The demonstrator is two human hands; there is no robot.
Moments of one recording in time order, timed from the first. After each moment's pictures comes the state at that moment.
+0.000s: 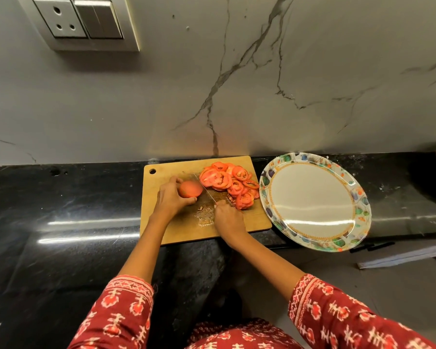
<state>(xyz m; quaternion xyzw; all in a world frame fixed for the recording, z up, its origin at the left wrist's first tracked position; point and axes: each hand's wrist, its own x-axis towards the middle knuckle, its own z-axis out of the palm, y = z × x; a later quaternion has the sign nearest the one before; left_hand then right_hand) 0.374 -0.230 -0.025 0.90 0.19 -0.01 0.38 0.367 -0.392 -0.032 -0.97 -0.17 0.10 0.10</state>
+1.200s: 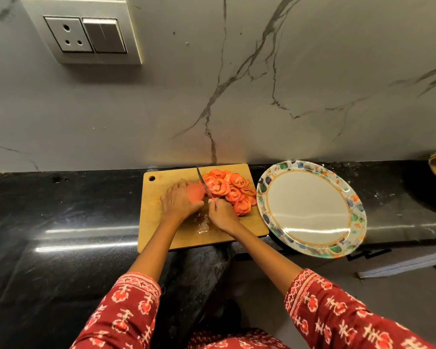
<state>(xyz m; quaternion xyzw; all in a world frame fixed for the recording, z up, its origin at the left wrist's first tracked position) 0.386 -0.252 -0.024 0.95 0.18 -0.03 0.25 0.385 -0.386 -0.008 -0.91 -0.11 0.18 0.36</state>
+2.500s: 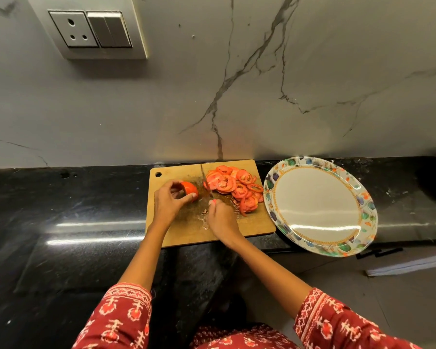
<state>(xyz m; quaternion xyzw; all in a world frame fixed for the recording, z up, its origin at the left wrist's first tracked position) 0.358 -0.223 -0.027 0.84 0.16 0.14 0.50 0.357 -0.372 -0.008 -0.91 -0.07 0.15 0.38</state>
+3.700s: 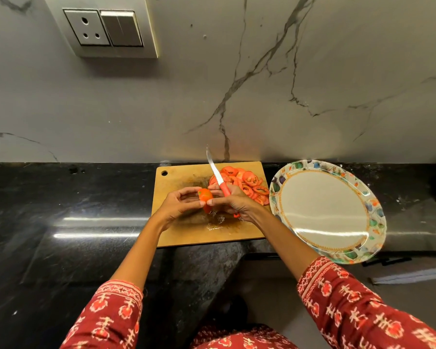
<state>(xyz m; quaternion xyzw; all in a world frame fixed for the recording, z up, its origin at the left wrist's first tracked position) 0.349 -0.217 -0.012 0.67 0.17 -0.11 0.71 0.422 -0.394 0.000 -0.69 -0.06 0.41 0.60</state>
